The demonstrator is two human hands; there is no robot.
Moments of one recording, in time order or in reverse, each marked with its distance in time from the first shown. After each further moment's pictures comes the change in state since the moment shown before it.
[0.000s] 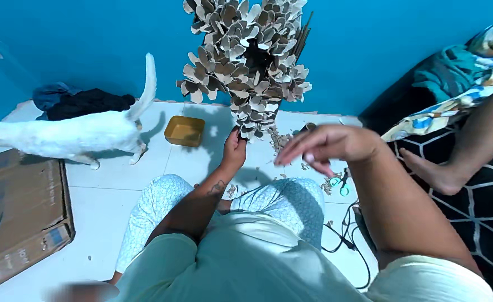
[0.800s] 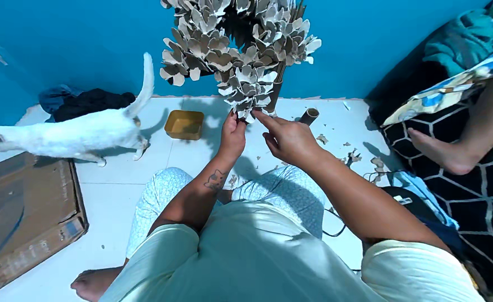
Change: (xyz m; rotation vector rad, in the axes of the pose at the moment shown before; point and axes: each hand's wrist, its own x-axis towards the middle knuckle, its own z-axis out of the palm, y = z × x) left_hand 0.008 0.036 0.019 -0.262 0.010 -0.007; right_hand 0.043 0.036 0.065 -1.026 0.727 0.243
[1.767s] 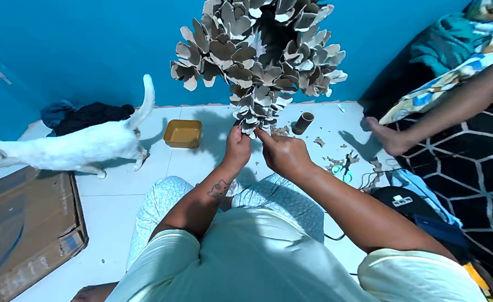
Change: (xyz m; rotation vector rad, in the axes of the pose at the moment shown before) left_hand -0.014 0.009 0.016 0.236 -0.092 0.011; right_hand -0.023 -0.004 0.024 -0.146 0.218 0.015
